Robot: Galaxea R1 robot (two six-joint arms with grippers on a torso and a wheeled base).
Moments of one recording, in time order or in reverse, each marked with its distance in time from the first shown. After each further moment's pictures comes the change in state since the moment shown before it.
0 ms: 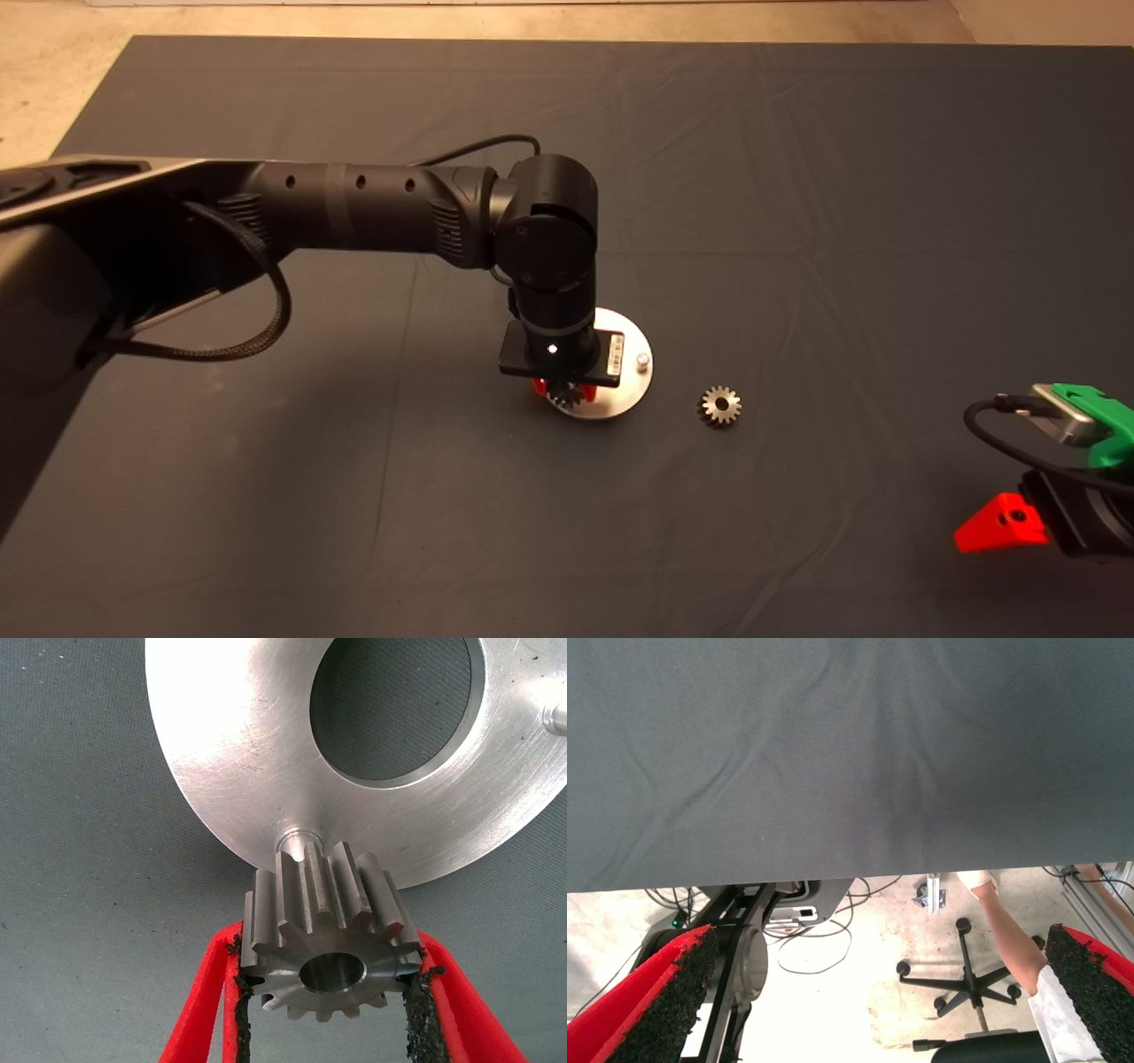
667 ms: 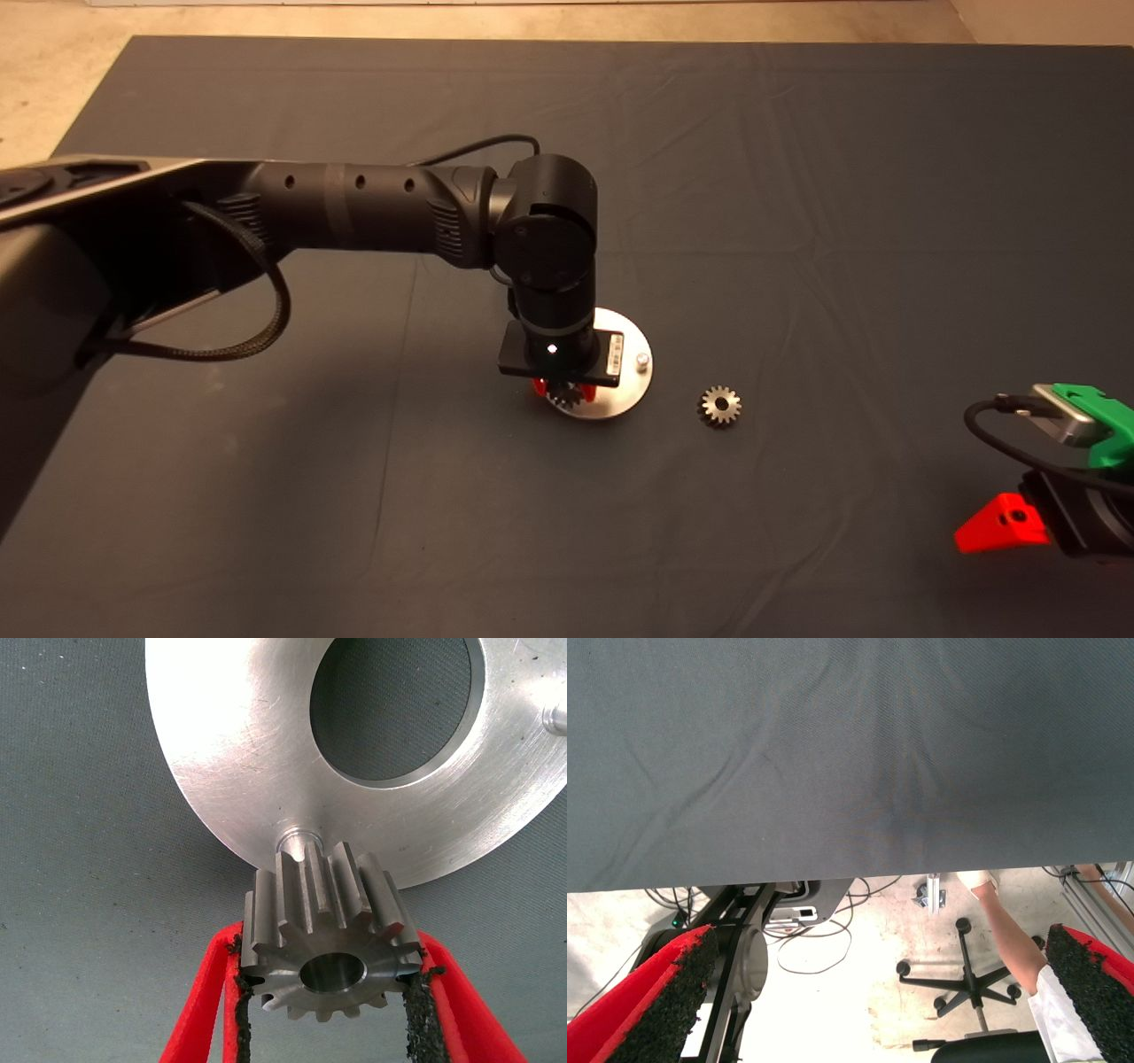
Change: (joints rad) left arm 0.000 0.000 0.000 0.000 -0.001 0.000; right arm 0.000 0.000 0.000 0.000 0.000 0.000
